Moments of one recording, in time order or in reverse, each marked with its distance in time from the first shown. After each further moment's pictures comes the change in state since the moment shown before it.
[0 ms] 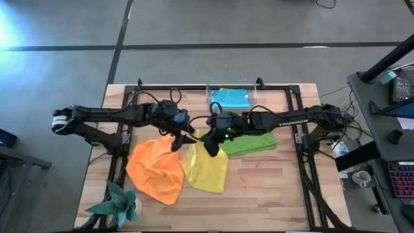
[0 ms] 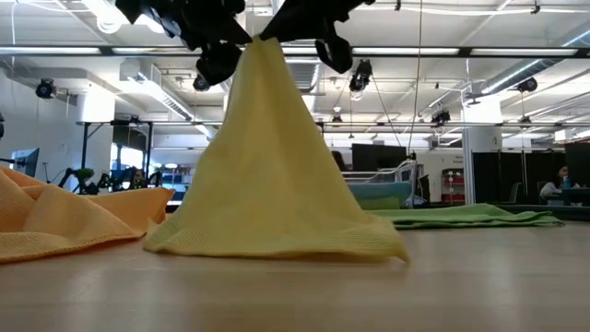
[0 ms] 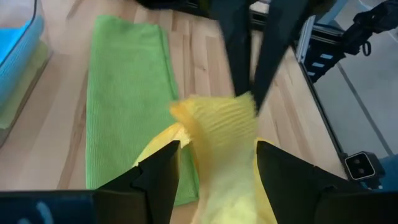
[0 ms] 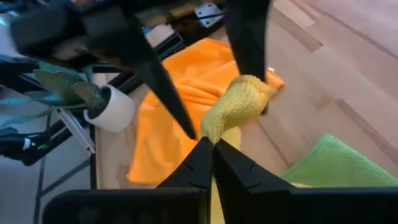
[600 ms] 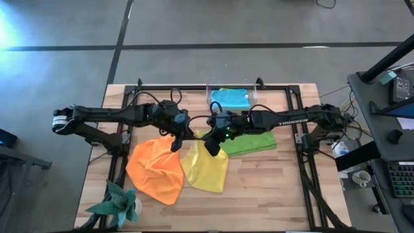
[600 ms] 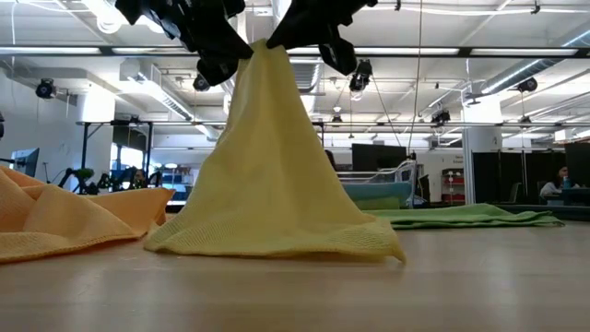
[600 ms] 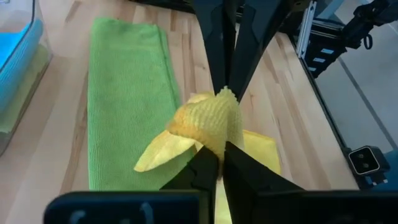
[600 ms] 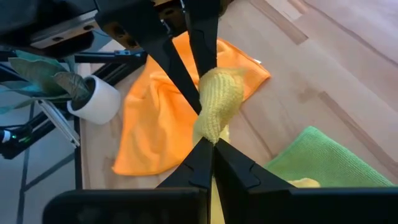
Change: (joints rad) left arm 0.000 0.002 -0.005 0.000 0.000 0.033; right arm -0.007 0.003 0.013 -0.068 0.011 -0.024
